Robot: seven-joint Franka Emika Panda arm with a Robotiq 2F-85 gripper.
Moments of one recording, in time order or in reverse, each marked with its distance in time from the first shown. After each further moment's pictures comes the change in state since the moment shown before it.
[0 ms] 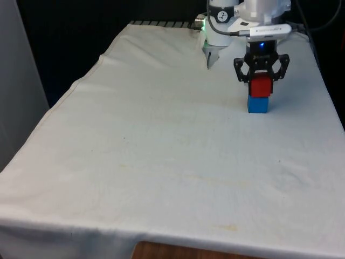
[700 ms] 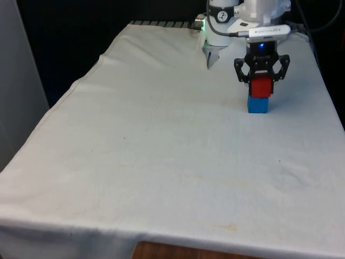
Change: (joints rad) arm 0.000 0.004 0.001 0.001 0.014 0.003 0.019
